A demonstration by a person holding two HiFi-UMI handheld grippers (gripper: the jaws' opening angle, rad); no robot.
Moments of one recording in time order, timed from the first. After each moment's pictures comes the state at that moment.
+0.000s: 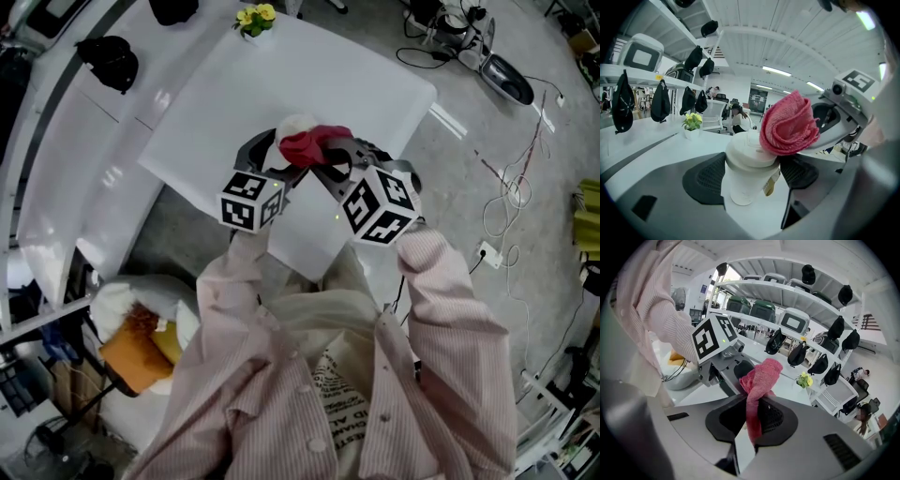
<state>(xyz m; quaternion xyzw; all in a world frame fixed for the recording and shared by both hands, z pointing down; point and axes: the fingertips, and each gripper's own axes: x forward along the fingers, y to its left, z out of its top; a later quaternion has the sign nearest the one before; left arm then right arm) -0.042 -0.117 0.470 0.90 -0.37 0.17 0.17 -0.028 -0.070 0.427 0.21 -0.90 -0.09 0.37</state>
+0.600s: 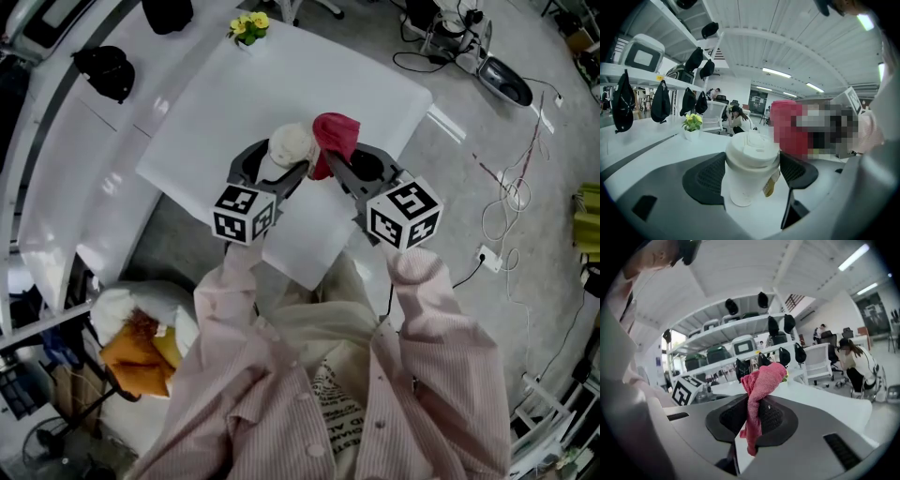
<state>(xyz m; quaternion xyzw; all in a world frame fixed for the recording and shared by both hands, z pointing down) -0.041 -0.116 0.469 0.90 -0.37 0.16 0.17 0.033 -0.098 0.401 0.39 -0.90 0.18 0.06</state>
